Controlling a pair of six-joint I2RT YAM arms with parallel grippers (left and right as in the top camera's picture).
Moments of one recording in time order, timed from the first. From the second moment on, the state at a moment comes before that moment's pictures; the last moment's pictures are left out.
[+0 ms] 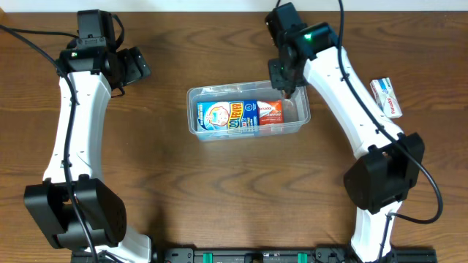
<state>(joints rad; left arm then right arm) 0.09 1.74 1.60 -0.94 -0.11 -0.36 0.42 2.06 2.01 -1.25 0.15 0.29</state>
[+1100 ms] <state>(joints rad) 0.09 1.74 1.60 -0.94 -0.11 -0.36 0.40 2.06 1.69 -1.02 0.12 0.30</state>
